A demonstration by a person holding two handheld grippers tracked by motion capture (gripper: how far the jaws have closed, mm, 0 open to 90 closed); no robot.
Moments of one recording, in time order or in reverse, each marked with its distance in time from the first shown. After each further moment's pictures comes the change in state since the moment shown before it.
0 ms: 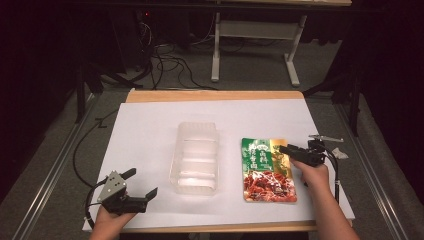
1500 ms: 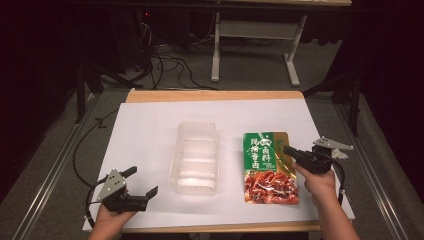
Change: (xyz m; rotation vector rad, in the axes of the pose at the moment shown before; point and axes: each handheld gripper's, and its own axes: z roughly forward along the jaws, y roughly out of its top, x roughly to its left) left arm 0.001 0.005 0.001 -0.027 -0.012 0.006; right arm 0.057 -0.002 -0.045 -0.110 0.022 -0.214
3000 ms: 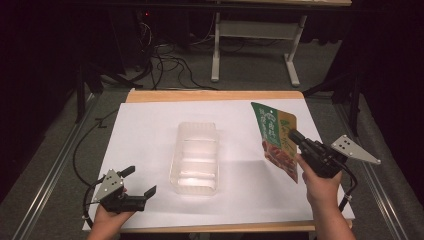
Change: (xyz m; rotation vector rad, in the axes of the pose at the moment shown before) left arm 0.001 0.001 -0.005 -0.014 0.003 0.005; right arm 0.079 0.044 -0.050 -0.425 0.009 -0.175
